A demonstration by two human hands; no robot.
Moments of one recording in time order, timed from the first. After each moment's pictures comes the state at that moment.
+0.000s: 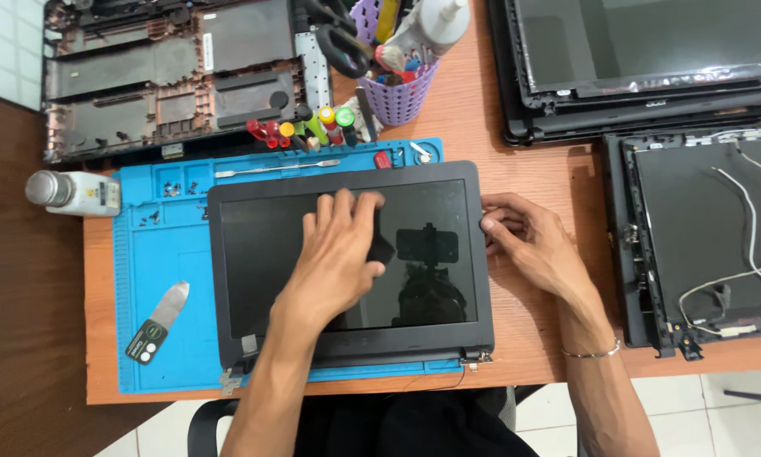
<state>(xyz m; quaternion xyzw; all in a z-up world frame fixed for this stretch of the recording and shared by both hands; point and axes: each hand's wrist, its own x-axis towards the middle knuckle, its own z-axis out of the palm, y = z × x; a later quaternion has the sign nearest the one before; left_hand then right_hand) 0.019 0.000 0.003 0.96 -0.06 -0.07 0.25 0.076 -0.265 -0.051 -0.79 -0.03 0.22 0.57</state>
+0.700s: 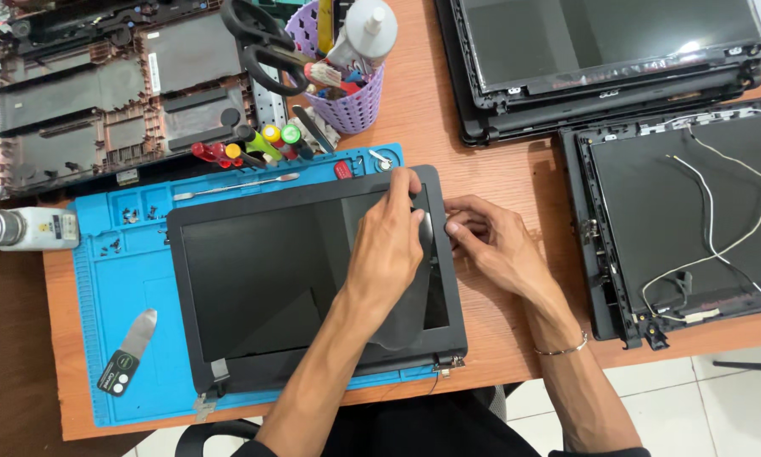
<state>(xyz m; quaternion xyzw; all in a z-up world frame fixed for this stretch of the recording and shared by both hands) 0.058 -0.089 -0.023 0.87 -0.05 0.05 0.49 0.079 -0.271 -0.061 -0.76 -0.03 0.23 0.60</state>
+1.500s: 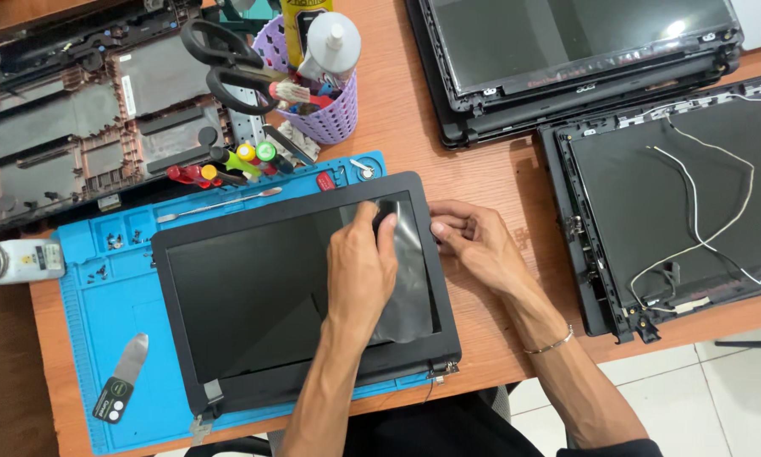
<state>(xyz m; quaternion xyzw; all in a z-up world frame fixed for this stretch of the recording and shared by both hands) 0.050 -0.089 -0.034 0.89 0.05 0.06 0.45 0.080 -0.272 -0.091 -0.67 0.04 0.25 0.70</state>
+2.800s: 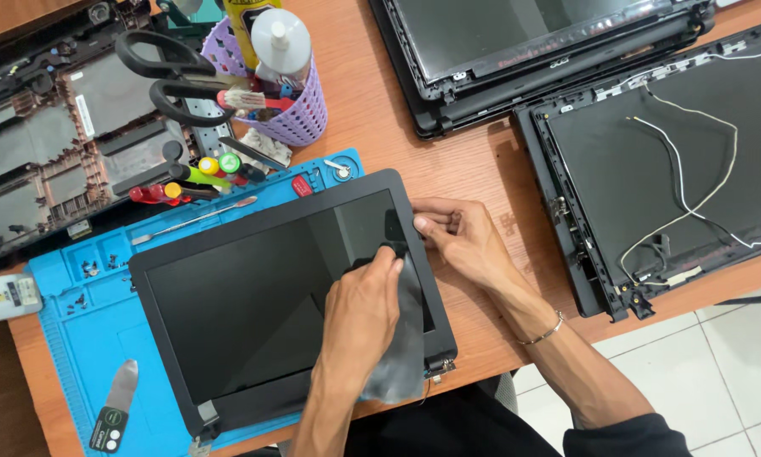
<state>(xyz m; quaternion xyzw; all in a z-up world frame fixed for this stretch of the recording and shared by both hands) 0.015 -0.095 -0.020 0.92 -0.02 -0.08 0.38 0.073 -0.268 -0.094 -0.65 0.06 0.22 0.72</state>
